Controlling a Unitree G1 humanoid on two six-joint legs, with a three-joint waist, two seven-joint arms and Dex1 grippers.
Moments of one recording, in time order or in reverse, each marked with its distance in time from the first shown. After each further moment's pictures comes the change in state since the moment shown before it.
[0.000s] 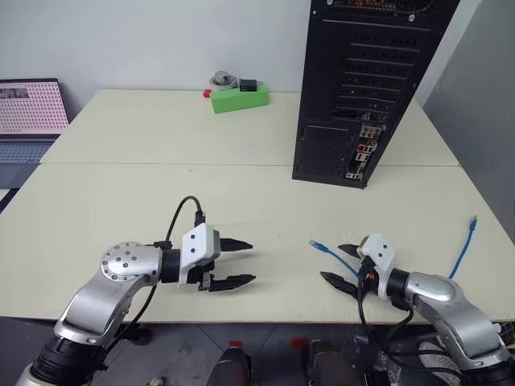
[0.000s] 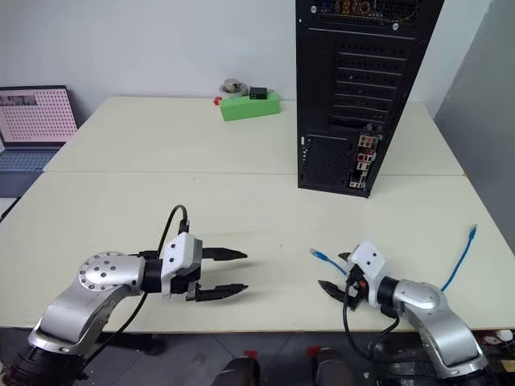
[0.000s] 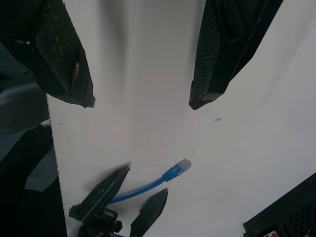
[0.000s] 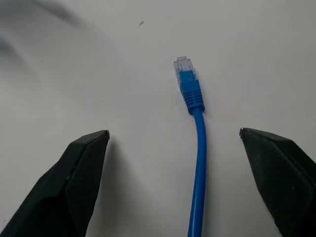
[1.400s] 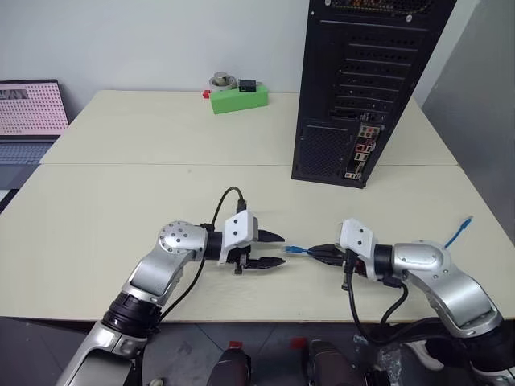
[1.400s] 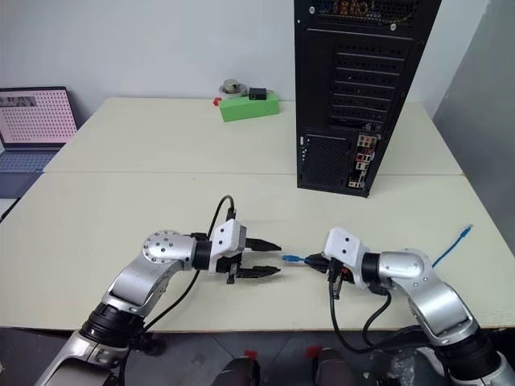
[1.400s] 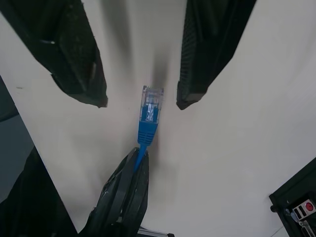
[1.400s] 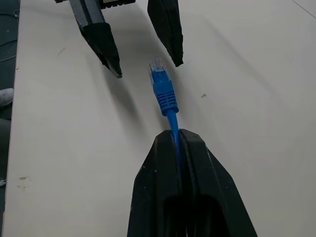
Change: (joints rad) left arm -0.274 -0.209 -0.182 0.290 0.130 -0.087 -0.058; right arm -0.247 -0.092 0.126 -0.087 -0.051 0.050 0.213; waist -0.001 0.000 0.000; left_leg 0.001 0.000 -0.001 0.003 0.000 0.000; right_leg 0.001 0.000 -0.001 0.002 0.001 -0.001
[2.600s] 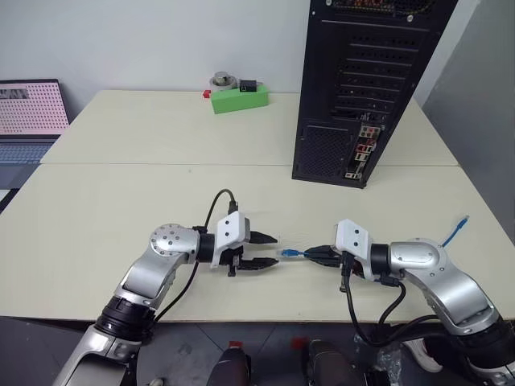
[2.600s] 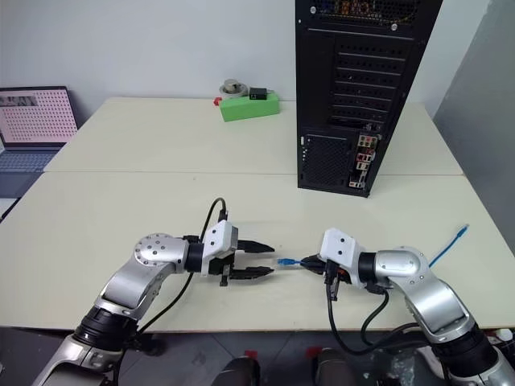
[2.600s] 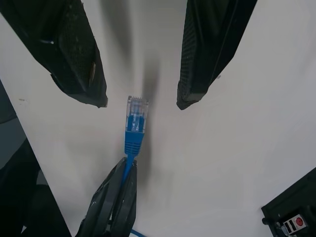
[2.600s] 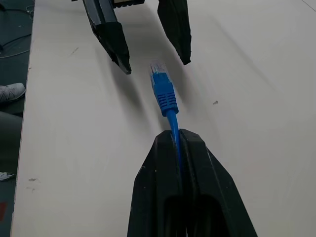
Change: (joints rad) left arm 0.038 0.006 0.033 0.004 -0.015 -0.003 -0.011; right arm -0.019 -0.001 0.023 -0.001 -0.006 -0.003 0.021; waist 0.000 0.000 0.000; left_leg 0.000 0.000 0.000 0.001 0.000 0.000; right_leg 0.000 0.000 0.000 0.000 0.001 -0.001
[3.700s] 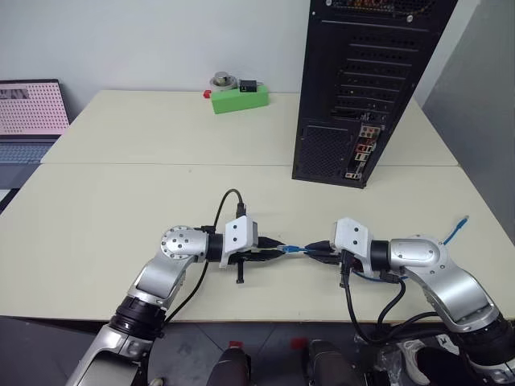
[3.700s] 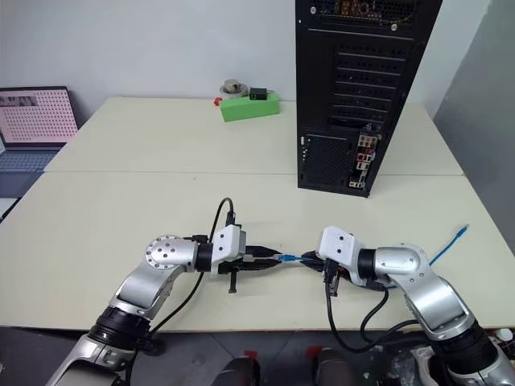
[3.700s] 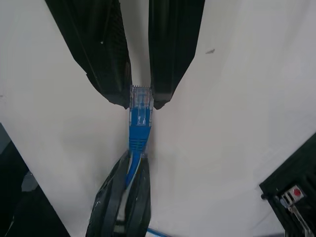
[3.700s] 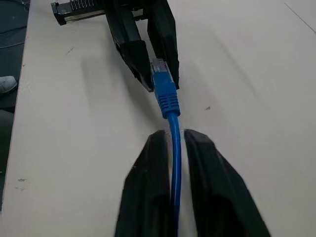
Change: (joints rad) left arm -0.009 -0.066 -0.018 0.067 0.091 -0.254 0.026; right arm -0.021 -0.008 0.001 -0.003 -0.028 -0.028 0.017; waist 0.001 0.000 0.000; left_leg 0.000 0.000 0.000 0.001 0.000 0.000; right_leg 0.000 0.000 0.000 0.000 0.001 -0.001
